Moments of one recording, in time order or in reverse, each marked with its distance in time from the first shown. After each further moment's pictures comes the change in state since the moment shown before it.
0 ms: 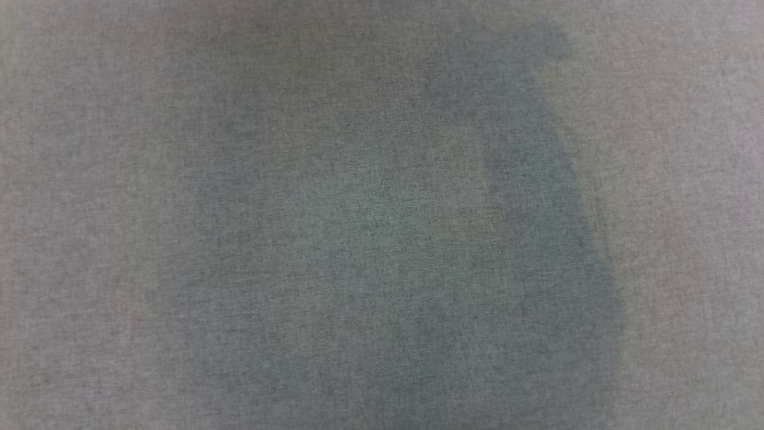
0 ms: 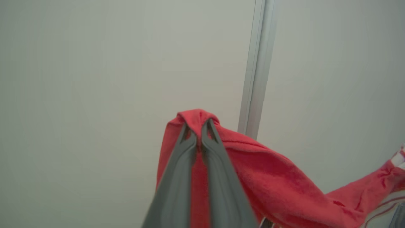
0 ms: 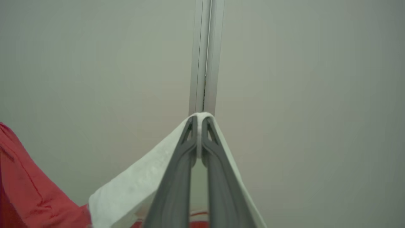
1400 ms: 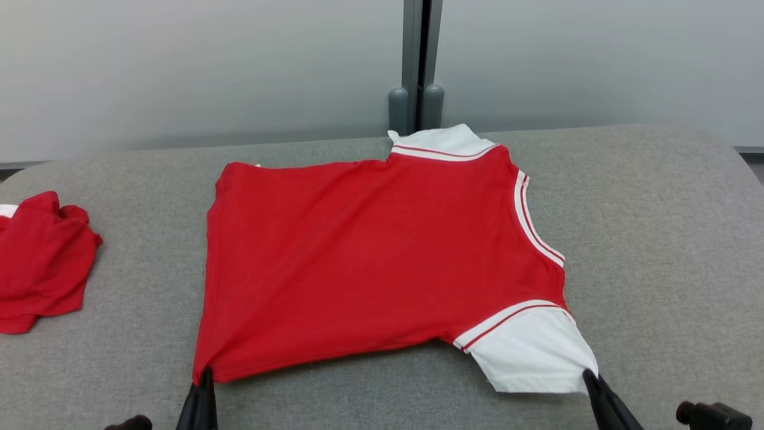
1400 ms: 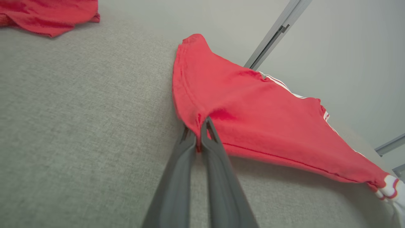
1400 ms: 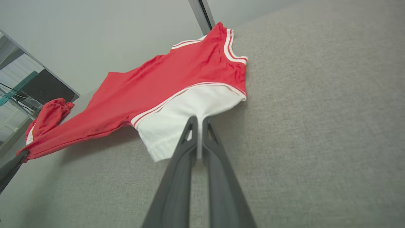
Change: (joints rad) left arm 1.652 -0.214 0.420 -0.524 0.124 0.005 -0.087; right arm 1.886 0.058 -0.242 -0.875 0.106 0.000 0.173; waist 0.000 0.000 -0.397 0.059
